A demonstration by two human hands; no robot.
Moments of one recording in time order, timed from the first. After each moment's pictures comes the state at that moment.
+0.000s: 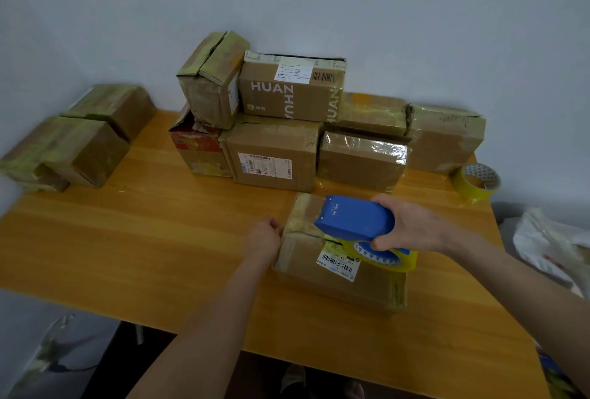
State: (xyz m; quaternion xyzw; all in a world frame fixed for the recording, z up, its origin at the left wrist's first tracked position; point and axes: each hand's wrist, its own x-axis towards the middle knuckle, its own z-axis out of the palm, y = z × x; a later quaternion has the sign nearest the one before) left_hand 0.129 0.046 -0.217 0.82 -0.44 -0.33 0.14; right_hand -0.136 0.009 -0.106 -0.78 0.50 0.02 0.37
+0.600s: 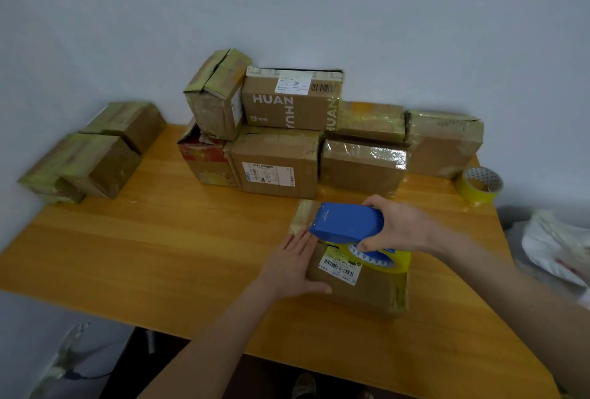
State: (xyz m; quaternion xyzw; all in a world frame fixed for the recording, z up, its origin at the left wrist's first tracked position) left_hand 0.105 0.085 -0.210 0.57 -0.80 -0.16 -0.09; right_hand -0.124 0.014 -0.096 -0.80 0.52 0.03 0.31
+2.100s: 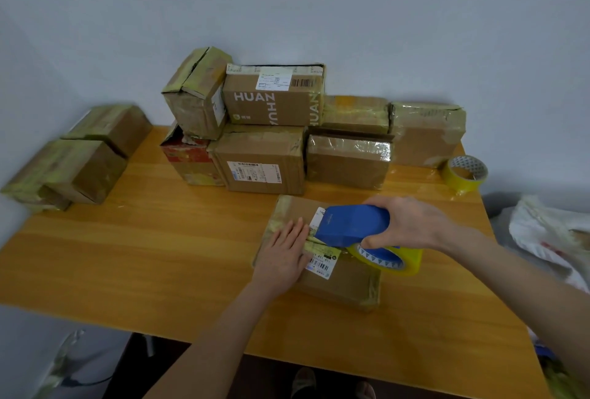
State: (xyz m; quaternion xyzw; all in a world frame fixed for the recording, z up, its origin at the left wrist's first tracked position) left_hand 0.092 0.086 -0.221 0.62 -0.78 -0.11 -0.02; right_hand -0.154 0.022 -0.091 -0.81 0.52 0.04 0.27
